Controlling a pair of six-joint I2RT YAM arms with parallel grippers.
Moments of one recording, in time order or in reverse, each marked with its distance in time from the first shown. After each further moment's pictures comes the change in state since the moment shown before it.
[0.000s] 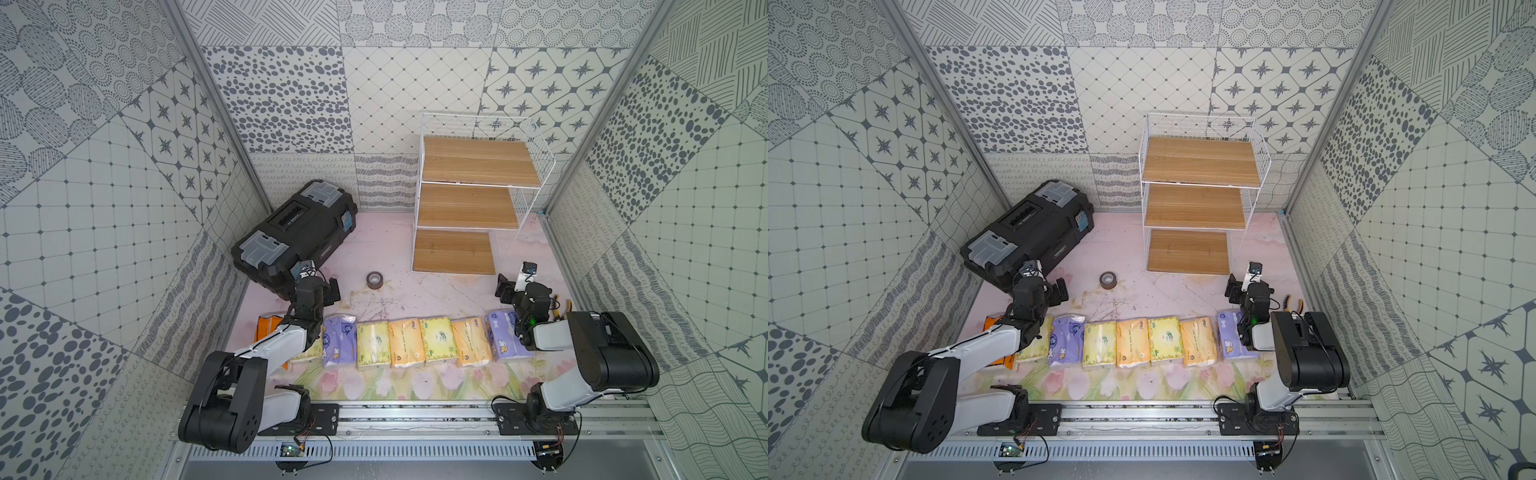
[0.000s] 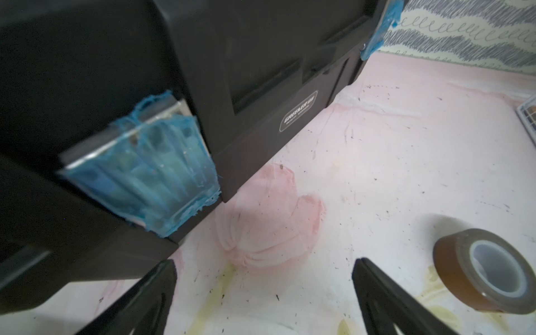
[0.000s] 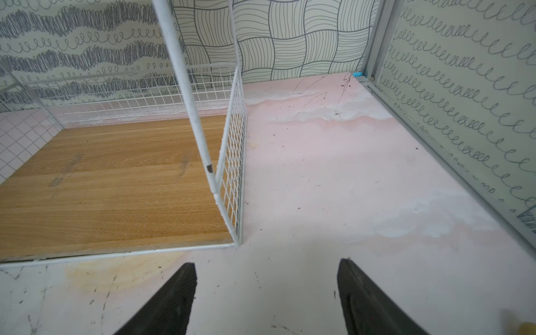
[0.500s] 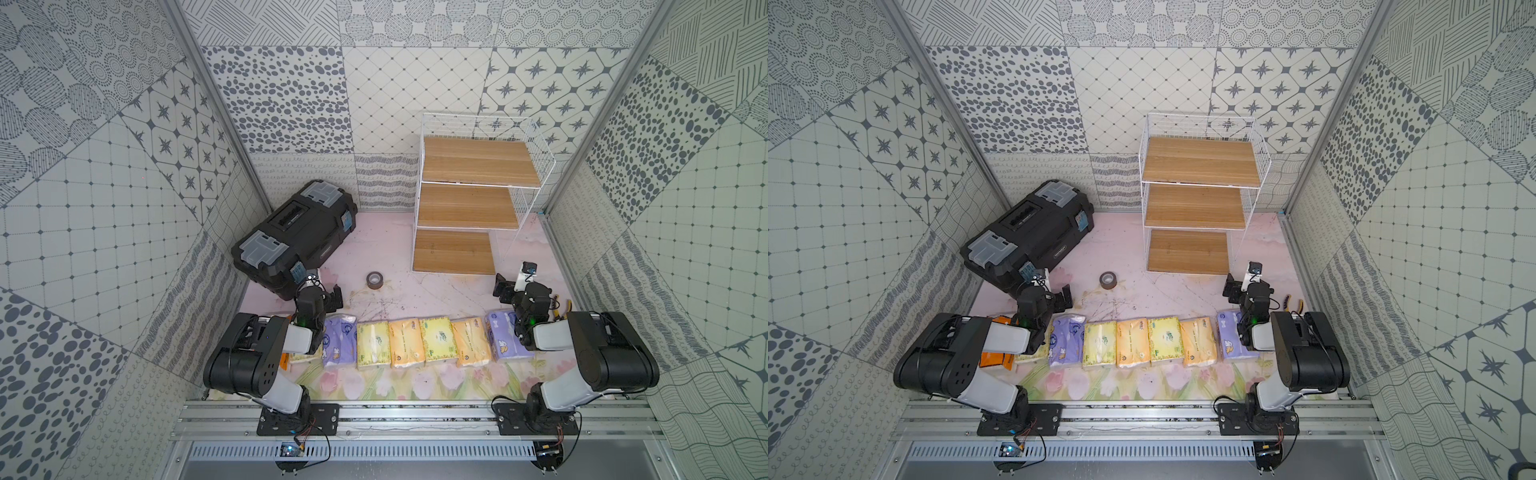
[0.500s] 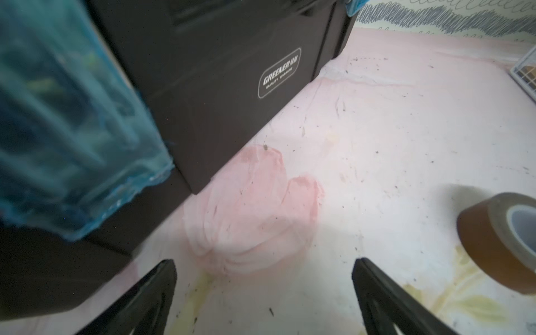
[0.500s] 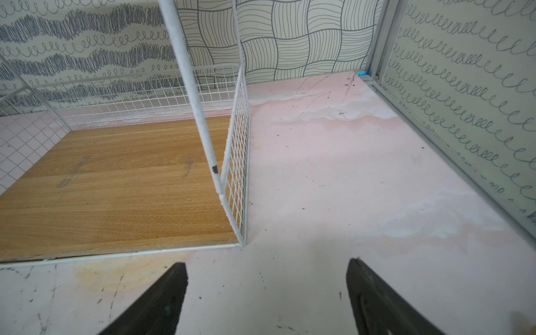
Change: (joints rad) left arm 0.033 0.240 -0.067 0.394 0.092 0.065; right arm -0.003 0.000 0.001 0.000 -0.007 0.014
